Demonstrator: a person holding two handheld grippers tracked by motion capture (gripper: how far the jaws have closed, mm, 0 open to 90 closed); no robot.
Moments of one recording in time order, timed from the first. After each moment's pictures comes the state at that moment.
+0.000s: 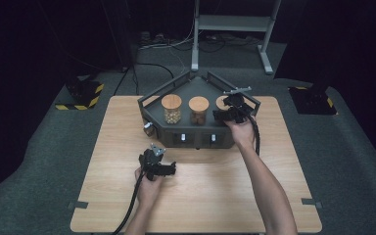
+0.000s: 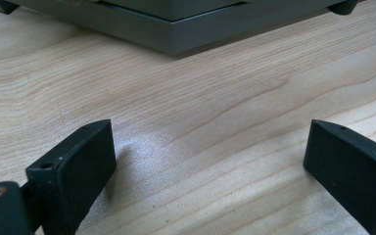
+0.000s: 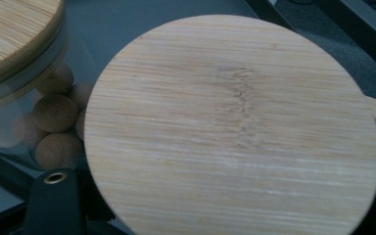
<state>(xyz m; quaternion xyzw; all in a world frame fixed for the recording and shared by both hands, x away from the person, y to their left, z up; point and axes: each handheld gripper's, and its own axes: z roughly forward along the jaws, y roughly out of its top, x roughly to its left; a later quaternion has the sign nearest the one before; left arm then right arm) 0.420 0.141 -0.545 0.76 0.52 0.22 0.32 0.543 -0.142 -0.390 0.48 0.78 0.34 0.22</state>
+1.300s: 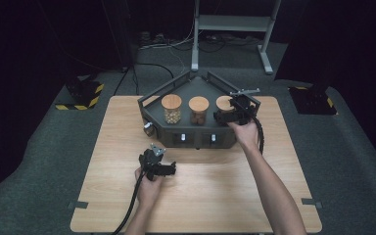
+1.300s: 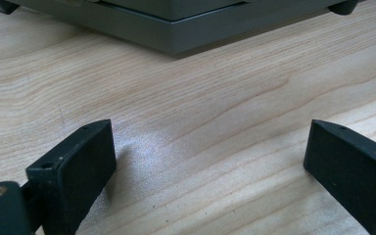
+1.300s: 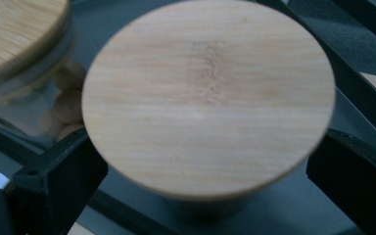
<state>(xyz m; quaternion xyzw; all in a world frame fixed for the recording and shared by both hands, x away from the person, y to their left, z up) 0.420 0.141 -0.545 0.76 0.52 0.22 0.32 0.536 -0.157 -0.389 0.49 0.77 0.37 0.18</state>
